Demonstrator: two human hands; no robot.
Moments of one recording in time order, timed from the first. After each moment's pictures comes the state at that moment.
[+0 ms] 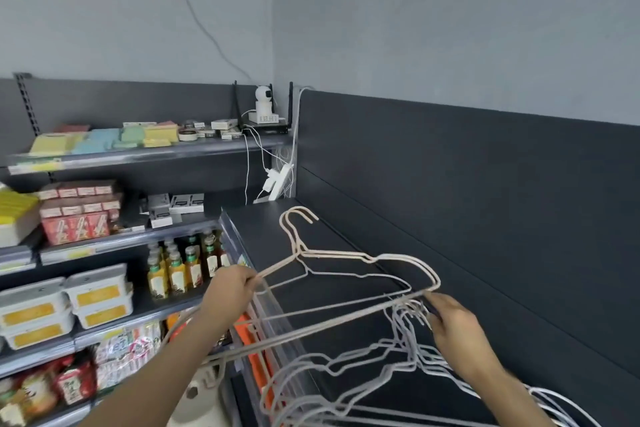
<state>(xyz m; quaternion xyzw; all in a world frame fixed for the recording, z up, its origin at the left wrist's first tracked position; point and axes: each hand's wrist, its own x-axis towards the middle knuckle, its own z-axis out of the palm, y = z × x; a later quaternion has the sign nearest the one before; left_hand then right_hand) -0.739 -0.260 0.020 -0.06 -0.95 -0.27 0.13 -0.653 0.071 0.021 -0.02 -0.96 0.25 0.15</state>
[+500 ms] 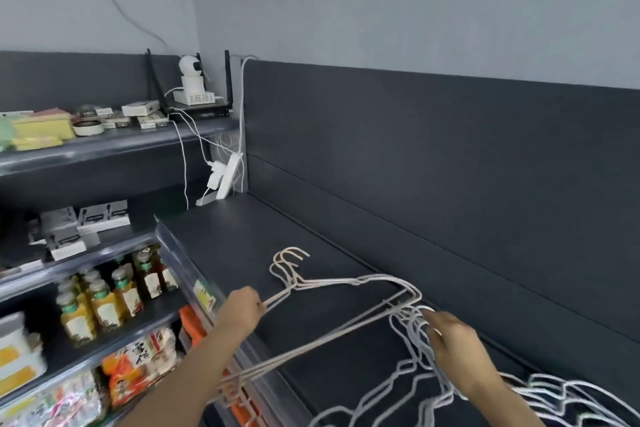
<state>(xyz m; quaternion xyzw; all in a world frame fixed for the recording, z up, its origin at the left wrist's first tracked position) -0.896 -0.237 -0.051 -0.07 -0.98 -0.19 -0.05 -0.714 0.041 -0.018 -0.18 -0.95 0.24 0.09</state>
